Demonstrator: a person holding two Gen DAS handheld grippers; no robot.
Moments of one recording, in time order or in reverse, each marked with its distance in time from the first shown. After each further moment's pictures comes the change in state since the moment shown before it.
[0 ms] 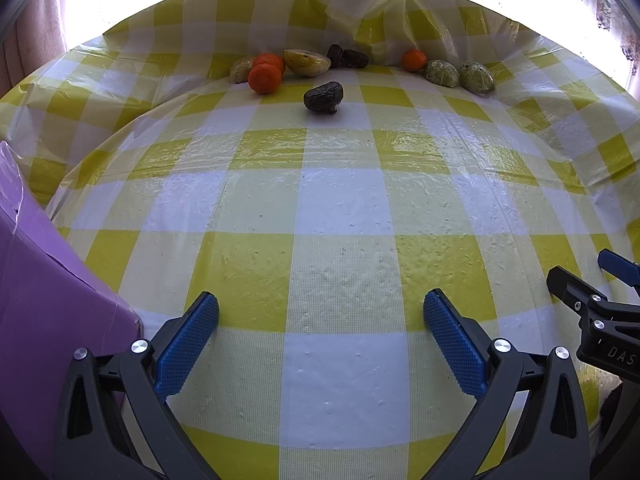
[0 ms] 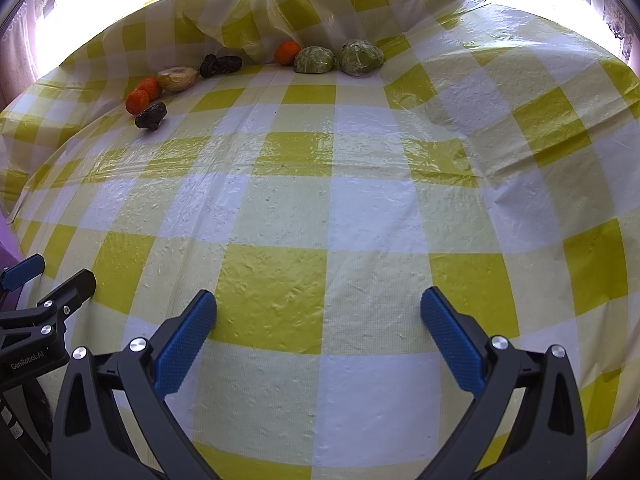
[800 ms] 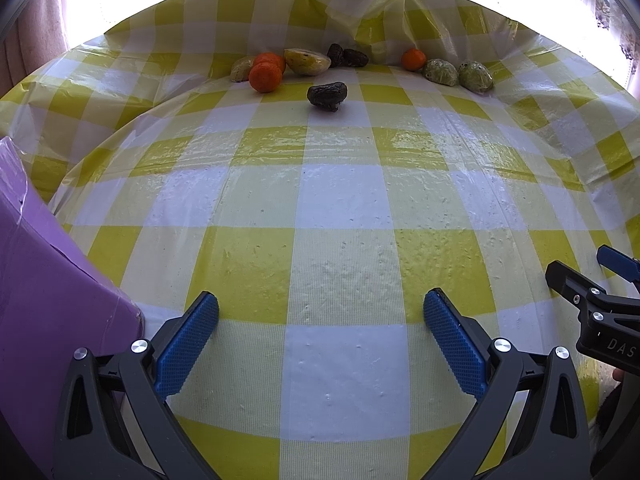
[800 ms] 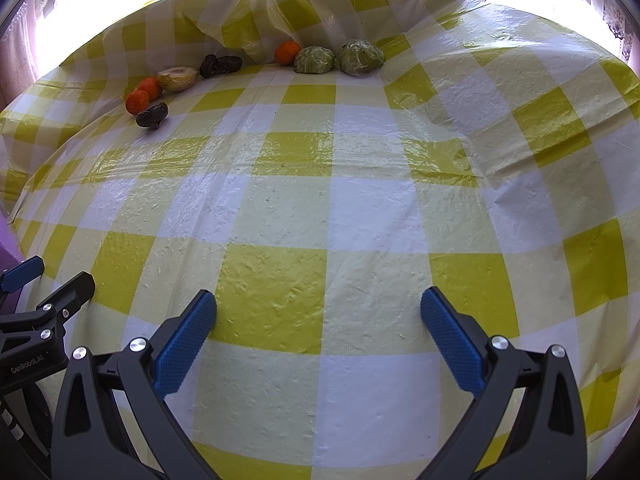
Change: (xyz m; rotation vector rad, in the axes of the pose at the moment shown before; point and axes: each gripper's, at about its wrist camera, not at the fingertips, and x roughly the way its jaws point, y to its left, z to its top) left arm -0.003 0.001 -0.005 0.000 -0.001 0.001; right arm 0.000 0.000 0.000 0.000 0.000 0.000
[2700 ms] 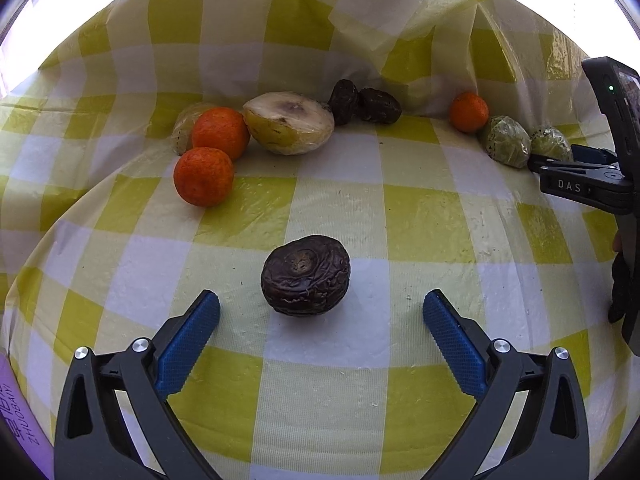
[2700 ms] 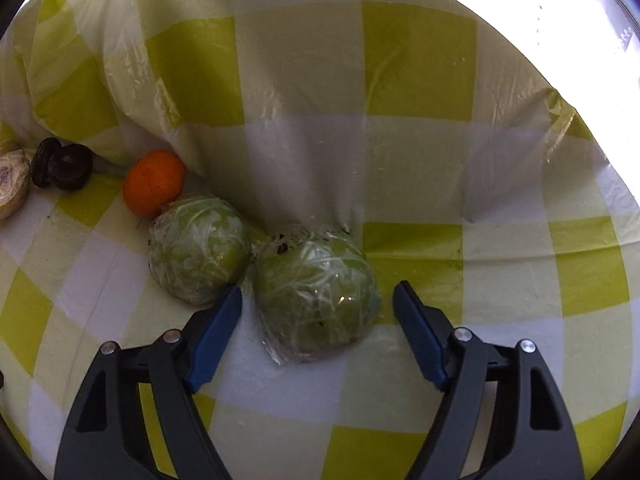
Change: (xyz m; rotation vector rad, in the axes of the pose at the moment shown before) left arm 0.113 -0.012 0.159 -0.057 0.036 0.027; right arm 0.185 -0.044 0.269 -0.260 -0.035 -0.175
